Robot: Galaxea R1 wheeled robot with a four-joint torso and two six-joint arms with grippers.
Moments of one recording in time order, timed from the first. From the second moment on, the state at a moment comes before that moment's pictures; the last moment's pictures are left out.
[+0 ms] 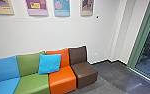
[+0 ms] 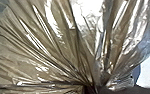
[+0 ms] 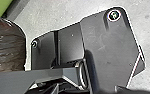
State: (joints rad) left arm 1.38 2.76 -2.48 -0.66 0.18 0.42; right arm -1.59 2.77 -2.29 0.11 0.16 0.00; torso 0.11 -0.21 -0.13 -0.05
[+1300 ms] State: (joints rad) left arm 1.38 2.76 -2.48 -0.66 0.17 0.42; right arm -1.59 2.77 -2.29 0.11 0.15 0.00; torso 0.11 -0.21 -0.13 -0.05
